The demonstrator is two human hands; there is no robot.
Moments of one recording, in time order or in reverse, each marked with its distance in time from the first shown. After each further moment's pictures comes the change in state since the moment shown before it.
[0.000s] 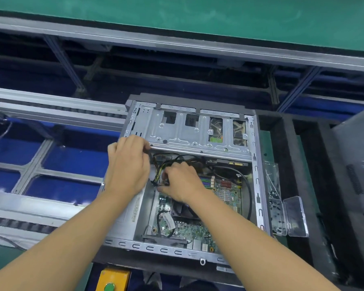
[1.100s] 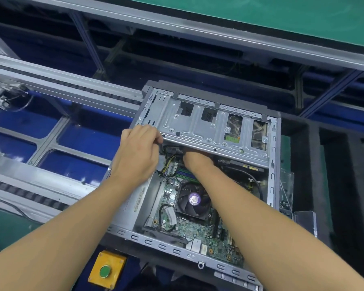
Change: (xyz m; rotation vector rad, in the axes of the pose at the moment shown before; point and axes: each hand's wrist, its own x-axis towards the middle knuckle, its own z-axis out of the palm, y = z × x) left_hand 0.000 -0.004 0.003 -0.093 0.025 0.059; right_hand 0.059 0.029 -0.006 0.144 -0.260 0.330
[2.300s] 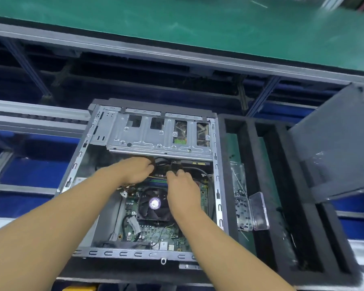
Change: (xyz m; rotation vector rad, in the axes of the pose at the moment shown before) left_hand 0.046 0.043 0.066 0.225 -0.950 0.010; right_hand -0.096 0.063 0.035 -0.132 0.525 -0.069
